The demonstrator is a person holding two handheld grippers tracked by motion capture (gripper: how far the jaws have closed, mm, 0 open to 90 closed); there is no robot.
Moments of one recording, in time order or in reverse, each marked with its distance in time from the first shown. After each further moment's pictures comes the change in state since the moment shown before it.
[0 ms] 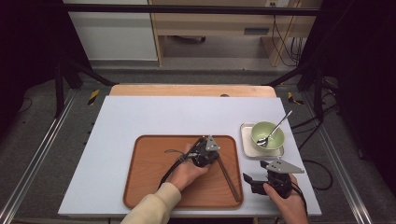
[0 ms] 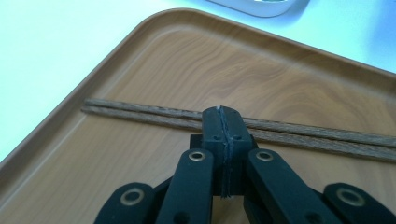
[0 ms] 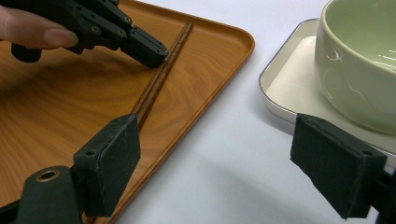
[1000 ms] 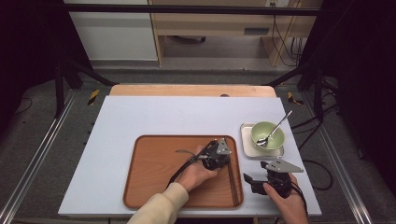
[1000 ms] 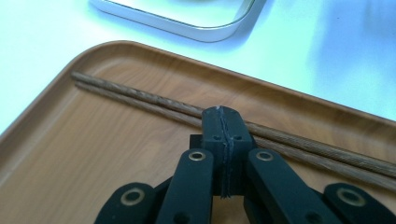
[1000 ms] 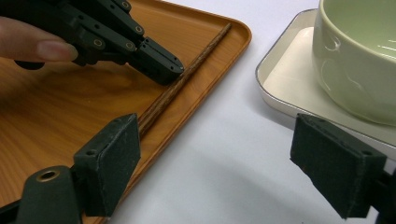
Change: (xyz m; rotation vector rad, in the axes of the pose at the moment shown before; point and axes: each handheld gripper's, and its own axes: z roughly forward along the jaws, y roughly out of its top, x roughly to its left) left arm -0.018 0.017 0.015 -0.001 -0.094 0.068; right arm -0.002 -0.001 0.002 0.021 -0.008 0.007
